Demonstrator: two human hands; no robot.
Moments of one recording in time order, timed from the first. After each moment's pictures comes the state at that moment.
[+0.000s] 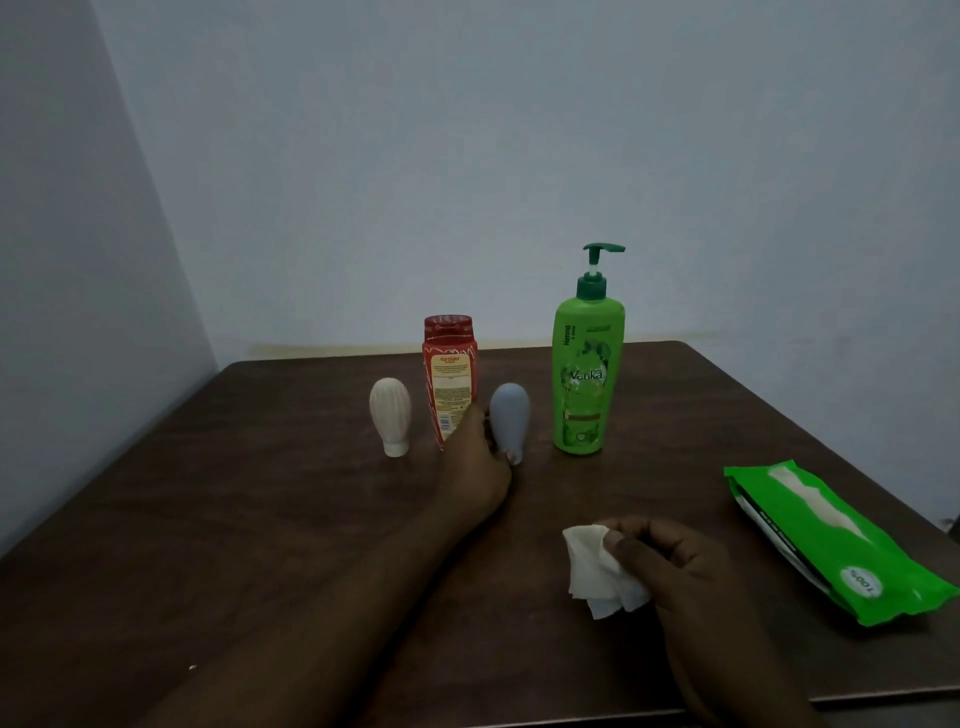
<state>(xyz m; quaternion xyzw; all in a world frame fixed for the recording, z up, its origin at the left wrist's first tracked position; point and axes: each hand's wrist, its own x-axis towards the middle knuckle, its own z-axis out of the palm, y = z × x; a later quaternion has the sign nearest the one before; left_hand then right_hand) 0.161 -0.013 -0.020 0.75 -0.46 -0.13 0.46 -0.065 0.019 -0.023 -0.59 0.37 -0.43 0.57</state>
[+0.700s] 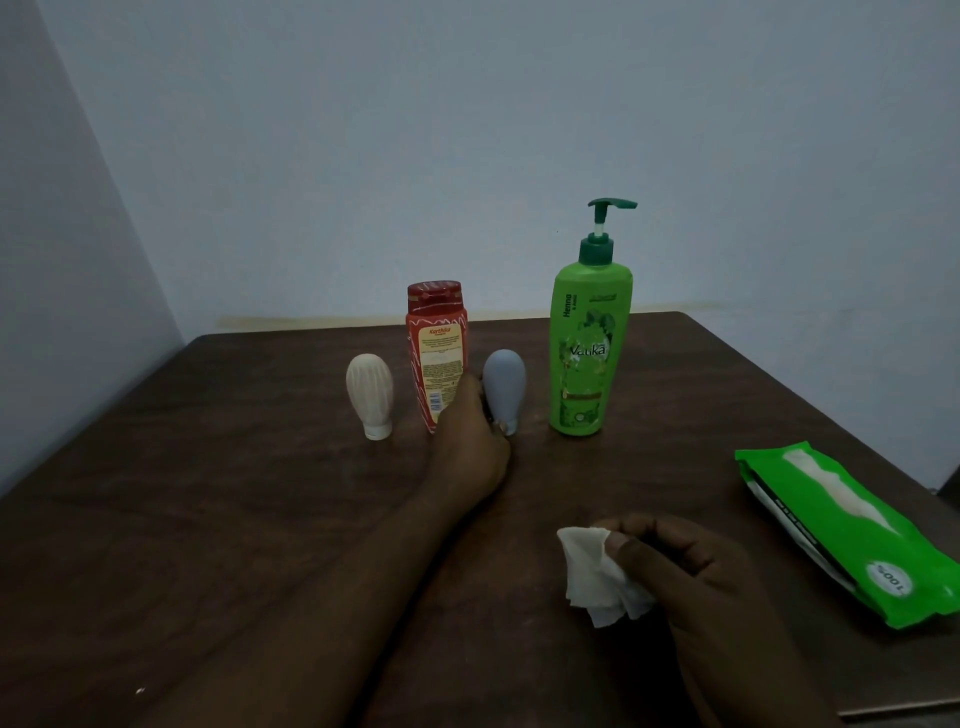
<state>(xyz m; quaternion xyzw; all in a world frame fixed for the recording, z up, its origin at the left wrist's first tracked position) 0.168 -0.040 -0.028 0.75 -0.46 -0.11 0.46 -0.067 0.018 -0.018 -0.62 0.36 -0.42 0.56</state>
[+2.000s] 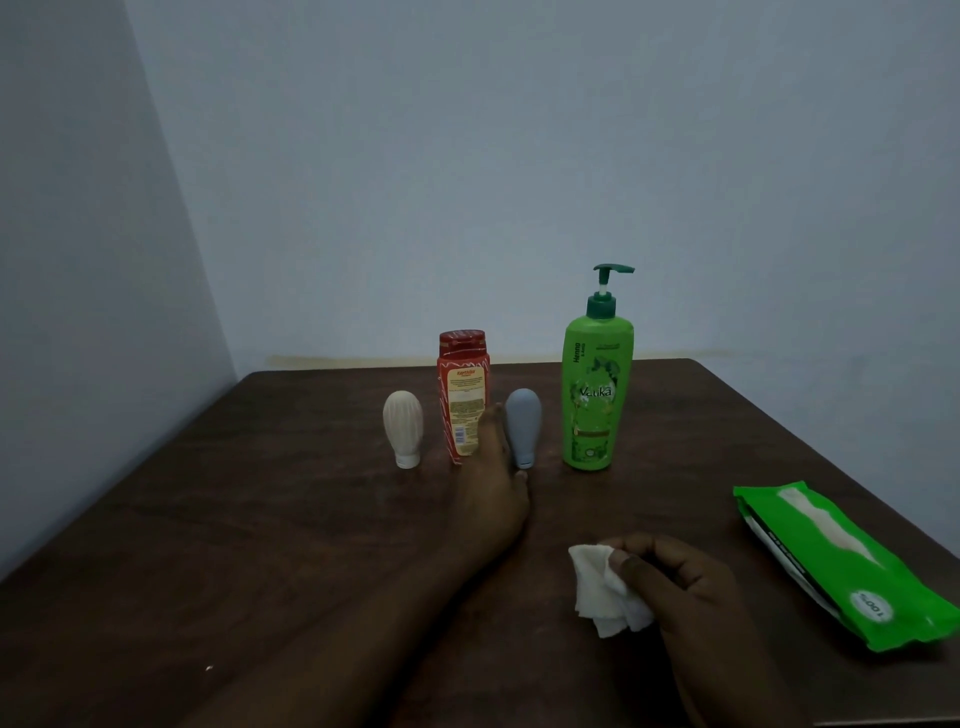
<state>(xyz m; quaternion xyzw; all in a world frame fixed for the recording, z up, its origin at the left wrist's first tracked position) 0.147 0.001 -0.024 0.73 -0.51 -0.03 0.45 -0.065 0.022 -0.018 -0.60 0.35 -0.44 0.57</state>
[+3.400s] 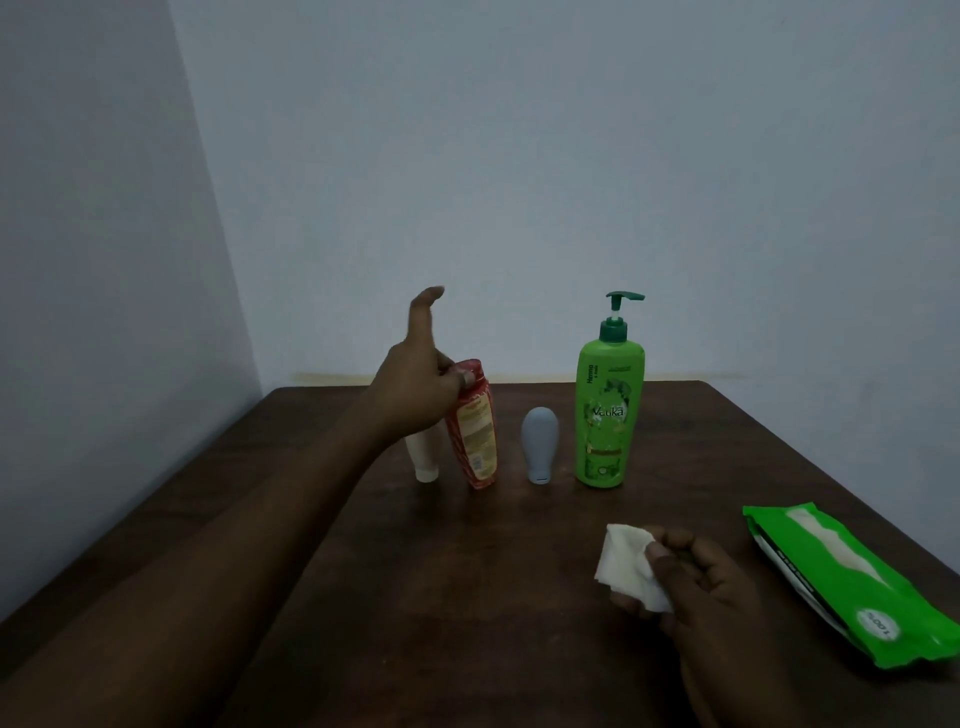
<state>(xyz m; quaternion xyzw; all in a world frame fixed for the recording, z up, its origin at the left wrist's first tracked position) 0.213 0.052 0.125 0.73 -0.51 -0.05 0.45 -0.062 0.017 -0.017 -0.50 0.37 -0.49 0.61</state>
